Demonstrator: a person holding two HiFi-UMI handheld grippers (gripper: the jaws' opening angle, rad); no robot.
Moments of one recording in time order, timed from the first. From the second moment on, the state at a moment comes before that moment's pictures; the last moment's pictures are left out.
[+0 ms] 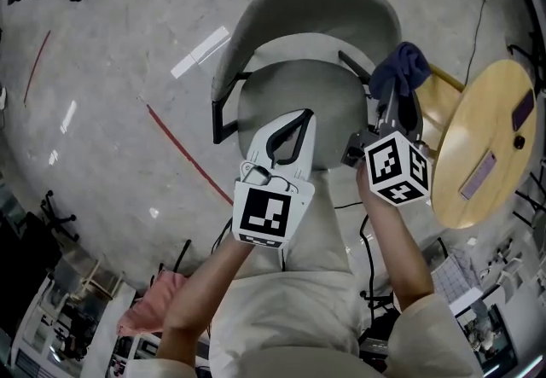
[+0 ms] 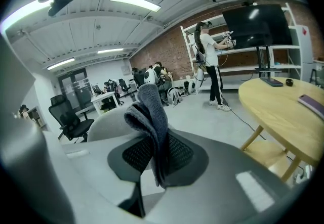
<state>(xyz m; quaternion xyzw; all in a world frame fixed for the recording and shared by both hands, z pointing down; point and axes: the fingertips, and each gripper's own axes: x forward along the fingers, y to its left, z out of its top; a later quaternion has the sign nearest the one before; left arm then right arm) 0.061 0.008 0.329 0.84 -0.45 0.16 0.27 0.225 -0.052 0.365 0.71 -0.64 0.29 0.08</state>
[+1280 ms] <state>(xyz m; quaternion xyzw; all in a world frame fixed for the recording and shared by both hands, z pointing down) 0.028 -0.023 0.353 0.81 -0.49 0.15 0.28 0.157 -0.131 0.395 0.62 -0.74 0.25 0.11</state>
